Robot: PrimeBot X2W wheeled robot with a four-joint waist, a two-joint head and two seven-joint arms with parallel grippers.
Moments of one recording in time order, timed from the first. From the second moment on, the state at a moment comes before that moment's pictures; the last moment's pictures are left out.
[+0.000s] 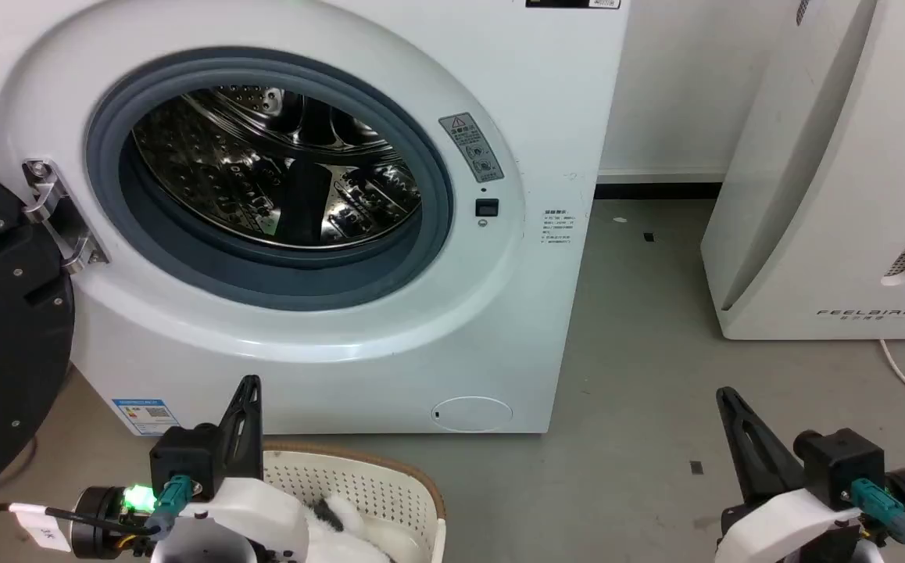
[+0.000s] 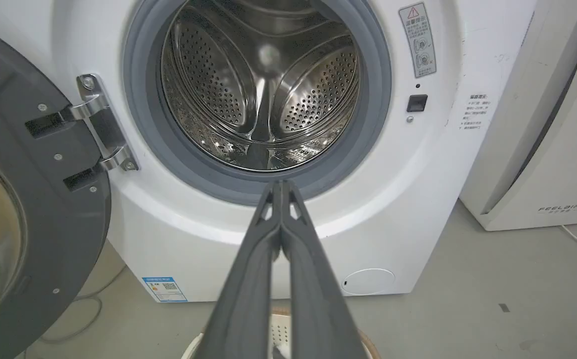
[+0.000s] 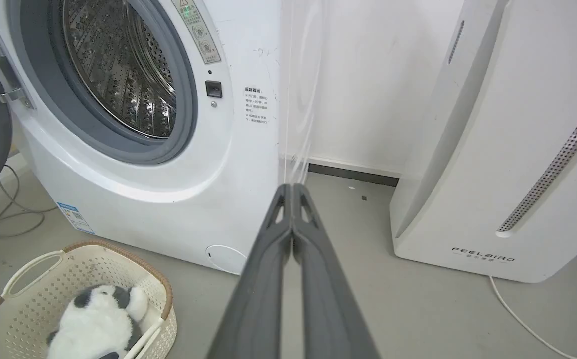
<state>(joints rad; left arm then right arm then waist) -0.01 0.05 0.00 0.00 0.00 0.01 0.00 0.01 -0.05 0.00 0.00 0.01 0.13 0.00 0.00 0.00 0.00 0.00</state>
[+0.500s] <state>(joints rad) -0.01 0.05 0.00 0.00 0.00 0.01 0.00 0.01 -0.05 0.00 0.00 0.01 0.13 0.00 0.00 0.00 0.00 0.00</state>
